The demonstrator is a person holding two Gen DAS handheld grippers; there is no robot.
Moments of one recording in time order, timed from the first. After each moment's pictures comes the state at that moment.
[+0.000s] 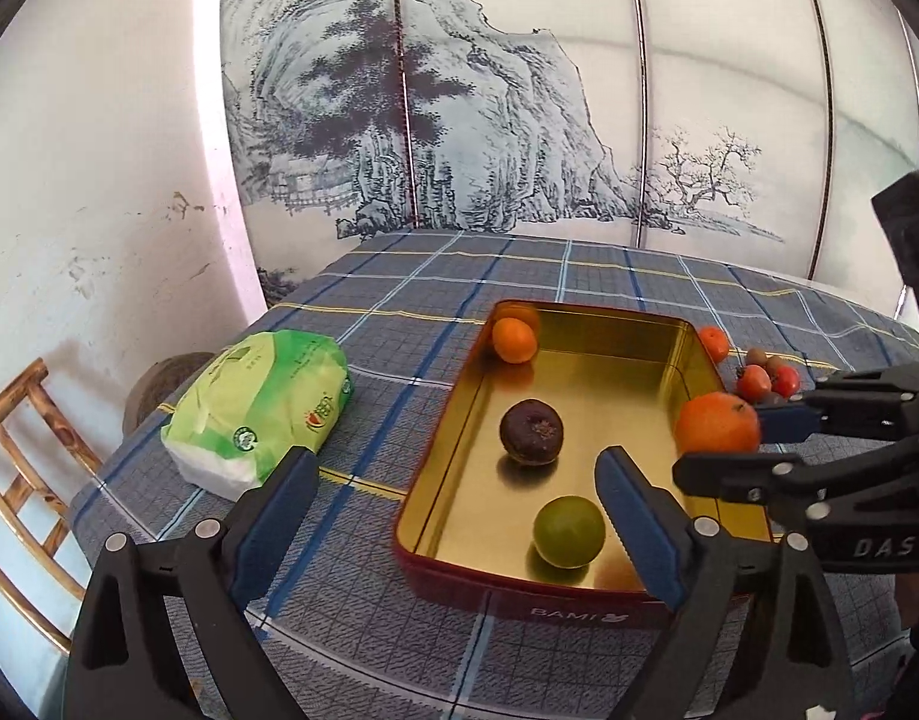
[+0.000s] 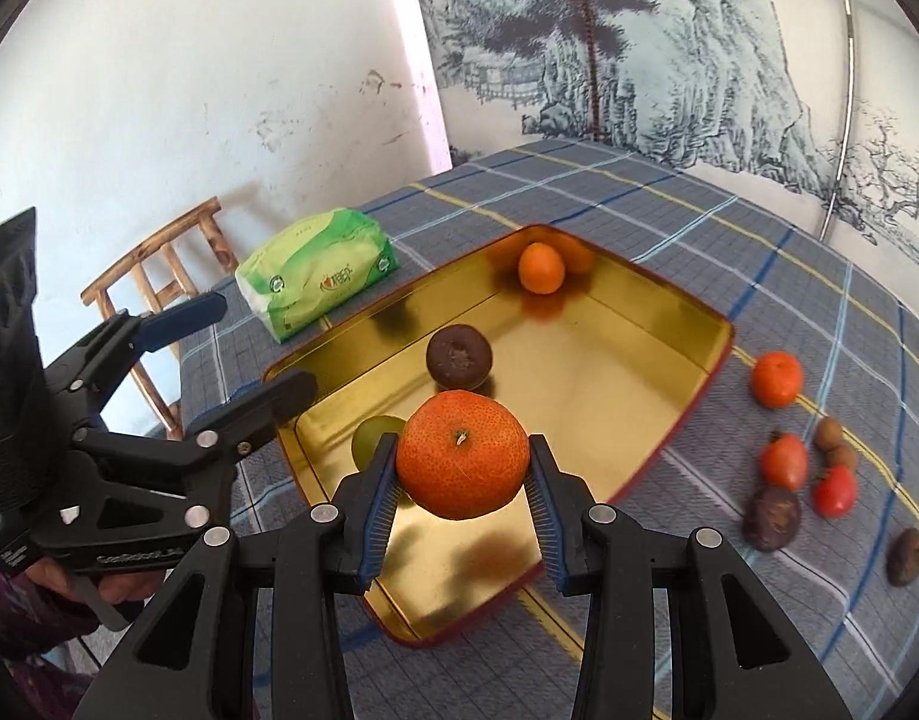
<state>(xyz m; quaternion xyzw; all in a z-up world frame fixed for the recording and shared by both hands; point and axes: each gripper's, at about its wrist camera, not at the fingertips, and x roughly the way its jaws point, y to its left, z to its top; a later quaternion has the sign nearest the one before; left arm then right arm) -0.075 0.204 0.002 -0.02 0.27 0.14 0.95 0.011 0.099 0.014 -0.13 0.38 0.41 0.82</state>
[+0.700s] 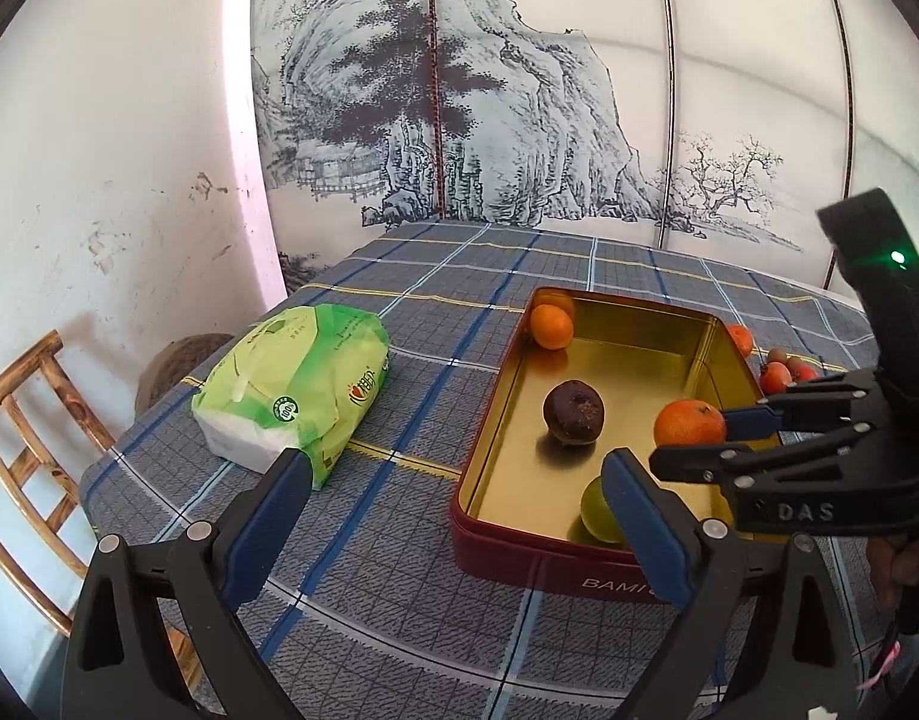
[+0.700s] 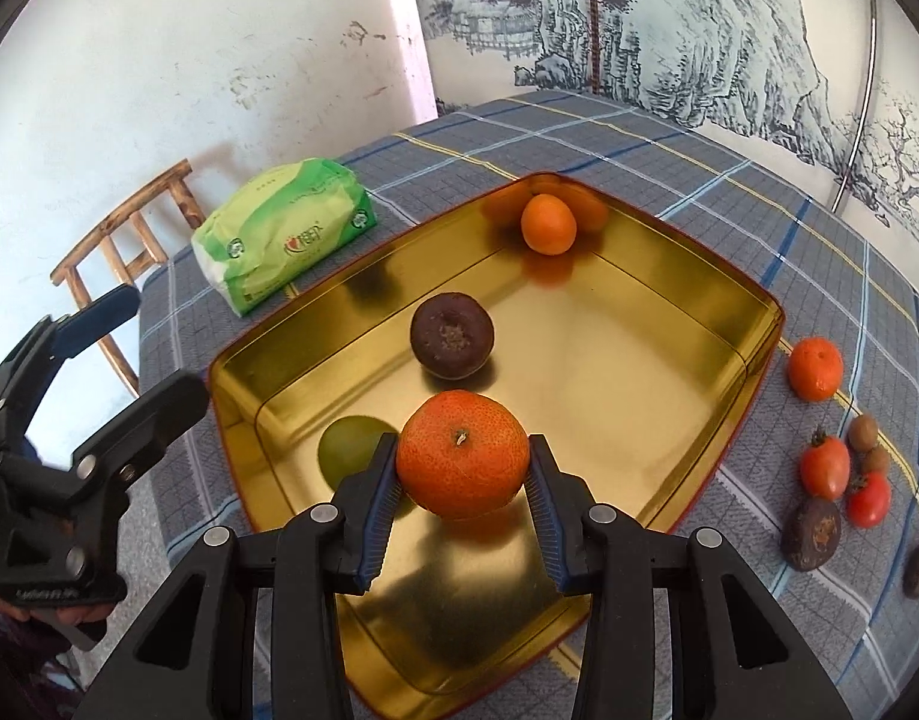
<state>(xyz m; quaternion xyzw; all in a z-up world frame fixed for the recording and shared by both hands) -0.091 0.223 -0.007 -0.03 0.27 0.15 0.95 0.032 0.134 -0.013 -0.15 0.42 0.39 0.81</state>
